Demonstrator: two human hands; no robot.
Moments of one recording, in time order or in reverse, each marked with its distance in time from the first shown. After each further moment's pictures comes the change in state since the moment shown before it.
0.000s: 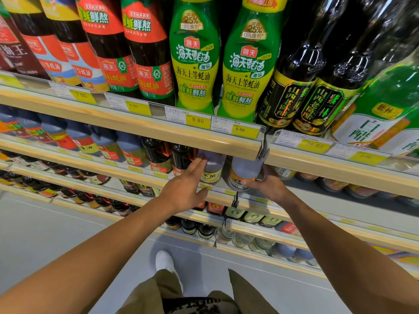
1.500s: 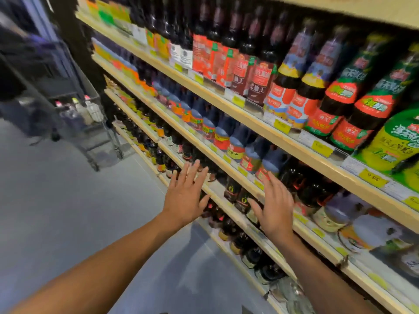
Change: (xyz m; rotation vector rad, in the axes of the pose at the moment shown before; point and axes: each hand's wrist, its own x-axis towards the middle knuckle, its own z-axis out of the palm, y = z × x) left_hand -0.301 -0.178 -0.069 0.268 0.515 -0.559; right_hand -0.130 -0.164 0.284 -0.783 0.290 -0.958
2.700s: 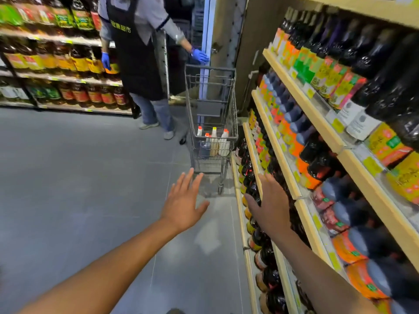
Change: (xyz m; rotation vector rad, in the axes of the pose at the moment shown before) left_hand 0.172 -0.579 -0.050 -0.151 0.149 -0.786; right_hand 0.482 -0.541 0.295 0.343 -0.252 -0.658
